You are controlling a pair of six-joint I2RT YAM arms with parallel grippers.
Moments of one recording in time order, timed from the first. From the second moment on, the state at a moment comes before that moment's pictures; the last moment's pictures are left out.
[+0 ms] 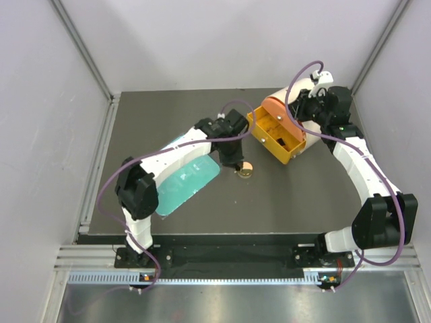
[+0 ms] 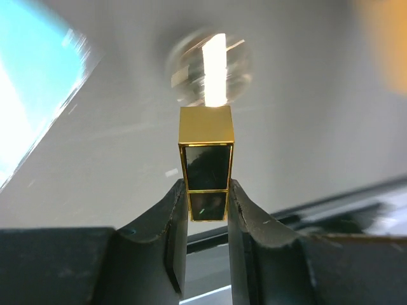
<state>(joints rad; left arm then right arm) -0.80 1.89 1.66 -0.94 -0.01 -0.82 0.10 1.42 1.18 -0.09 -0.32 0.11</state>
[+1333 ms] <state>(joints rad) -0.69 2.10 2.05 -0.49 0.29 -1.02 0.10 1.42 1.18 -0.09 -0.32 0.11</state>
